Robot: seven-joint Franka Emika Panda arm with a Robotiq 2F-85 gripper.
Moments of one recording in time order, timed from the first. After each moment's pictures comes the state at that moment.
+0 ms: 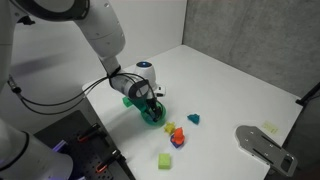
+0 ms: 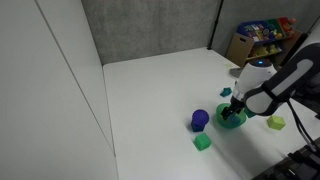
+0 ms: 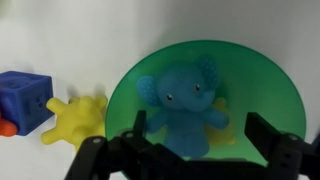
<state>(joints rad) 0.13 0.62 -0.15 -2.33 -0.06 2.95 0.17</state>
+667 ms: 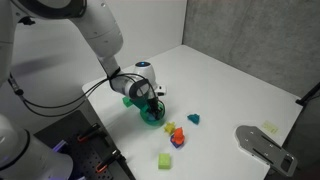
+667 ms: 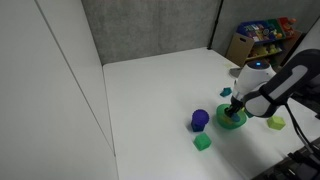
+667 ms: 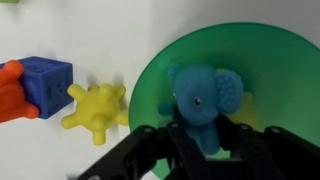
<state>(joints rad) 0.27 0.65 -0.27 -2.32 -0.06 2.97 0.17</state>
